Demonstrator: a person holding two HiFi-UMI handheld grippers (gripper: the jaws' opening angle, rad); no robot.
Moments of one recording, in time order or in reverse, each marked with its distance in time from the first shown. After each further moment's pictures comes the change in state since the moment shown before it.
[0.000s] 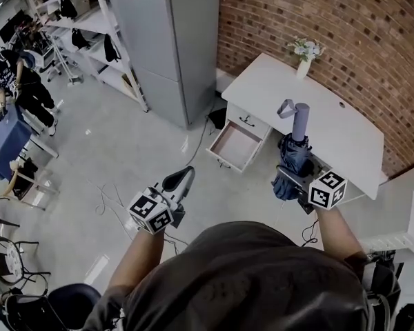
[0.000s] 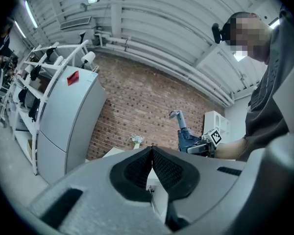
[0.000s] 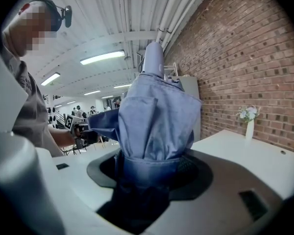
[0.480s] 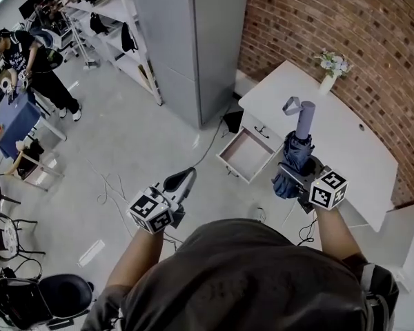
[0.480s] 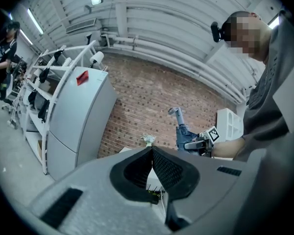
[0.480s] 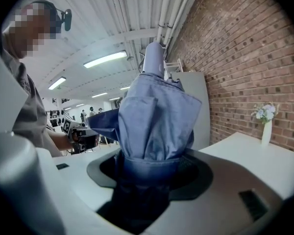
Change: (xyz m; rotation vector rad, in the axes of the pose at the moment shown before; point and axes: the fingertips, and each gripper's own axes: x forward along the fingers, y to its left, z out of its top) left arm 0.033 0.063 -0.001 -0.022 0.002 0.107; right arm 0.089 -0.060 0.029 0.000 -0.001 0.111
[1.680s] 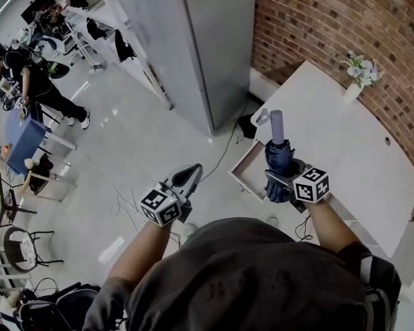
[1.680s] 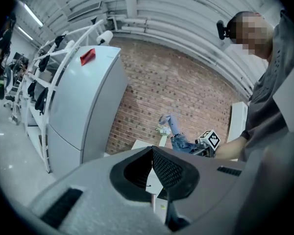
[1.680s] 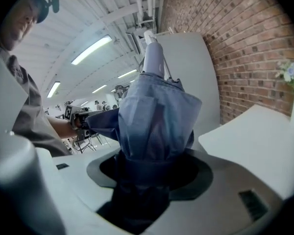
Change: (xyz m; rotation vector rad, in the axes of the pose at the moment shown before) left arm 0.143 0.162 -0.029 -0.027 0.123 0.075; right arm 0.185 -0.131 -0.064 0.117 0.212 0.131
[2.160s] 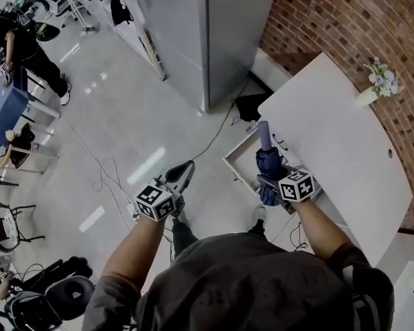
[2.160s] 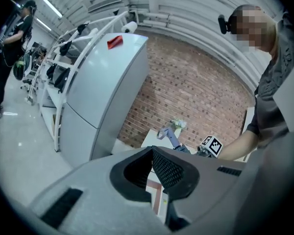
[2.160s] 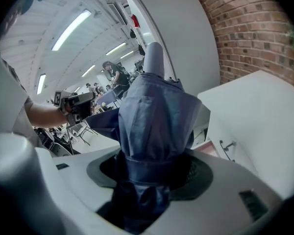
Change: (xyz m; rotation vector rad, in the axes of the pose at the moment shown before) left arm 0.005 0.076 -0.101 -0.140 0.042 0.097; right arm 0.082 -0.049 -0.126 0.098 0.309 -0.029
